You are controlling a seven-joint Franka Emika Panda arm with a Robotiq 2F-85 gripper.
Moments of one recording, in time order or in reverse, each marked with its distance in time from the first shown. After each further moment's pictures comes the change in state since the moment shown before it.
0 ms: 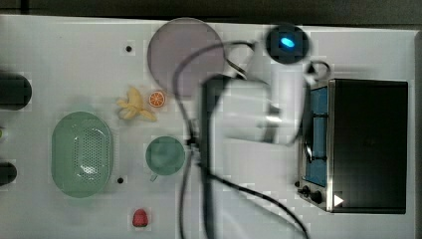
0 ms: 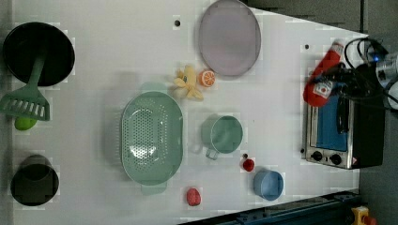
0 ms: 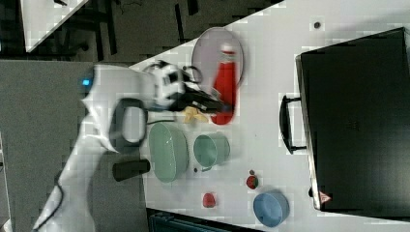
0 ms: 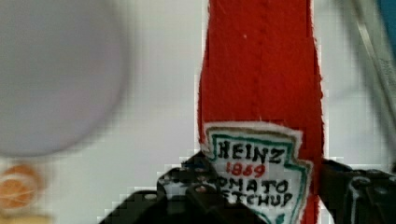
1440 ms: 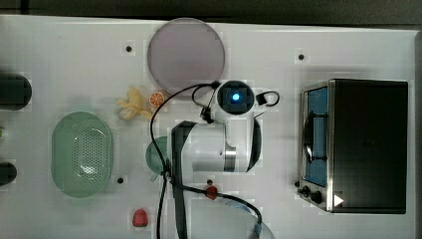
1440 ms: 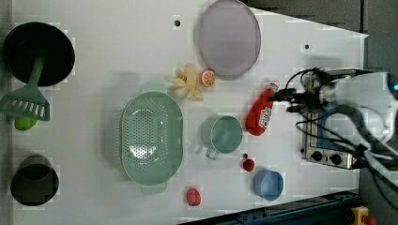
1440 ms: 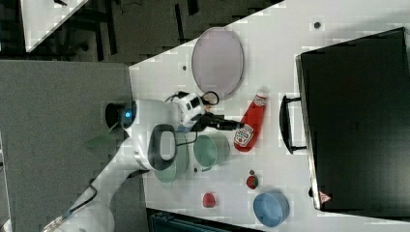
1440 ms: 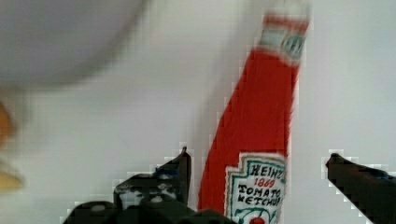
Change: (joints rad) arm 0.055 0.006 0.061 -0.300 0.001 0.353 -0.055
